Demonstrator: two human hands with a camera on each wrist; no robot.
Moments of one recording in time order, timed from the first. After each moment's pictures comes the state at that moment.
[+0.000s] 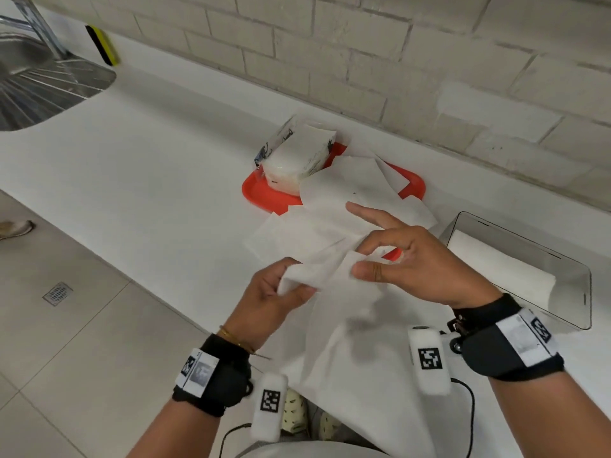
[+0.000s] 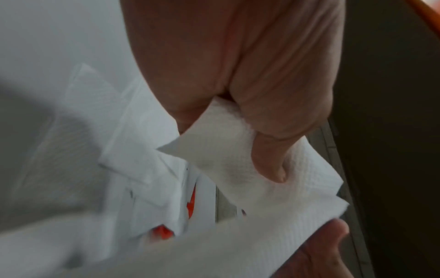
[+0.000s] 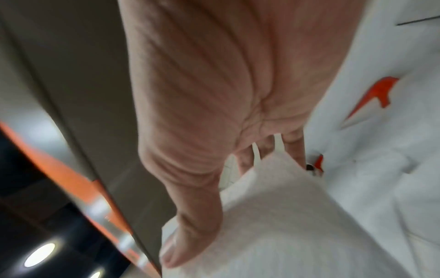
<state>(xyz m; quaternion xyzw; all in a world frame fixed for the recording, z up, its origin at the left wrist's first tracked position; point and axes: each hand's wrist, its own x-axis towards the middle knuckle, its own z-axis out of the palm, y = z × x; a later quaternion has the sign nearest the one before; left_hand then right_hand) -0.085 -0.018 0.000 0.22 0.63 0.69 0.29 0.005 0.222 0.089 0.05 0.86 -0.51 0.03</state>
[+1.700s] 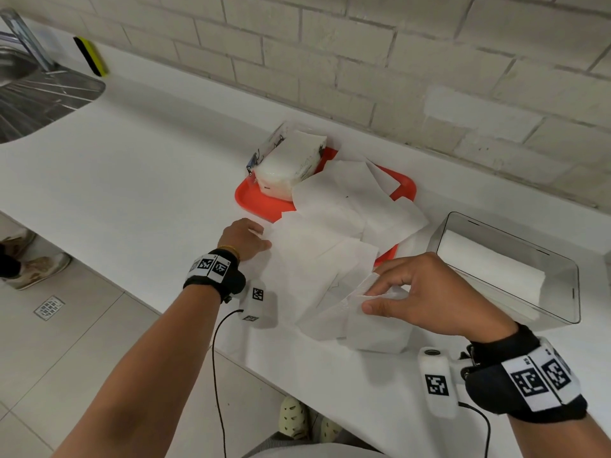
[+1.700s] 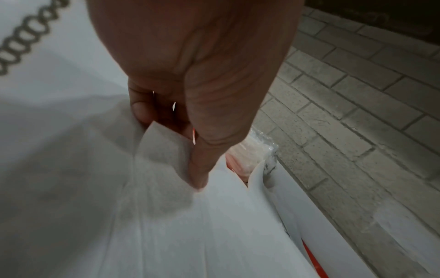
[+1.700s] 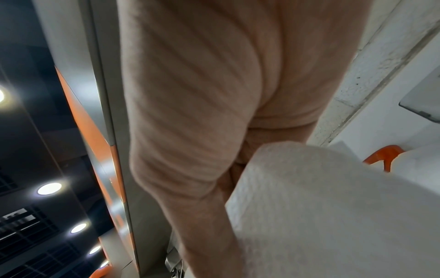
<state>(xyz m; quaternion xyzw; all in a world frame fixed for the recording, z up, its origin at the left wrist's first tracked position) -0.262 0.022 -0.077 0.10 0.92 0.29 0.24 0.043 0.220 0.082 0.10 0.91 -0.41 0.04</state>
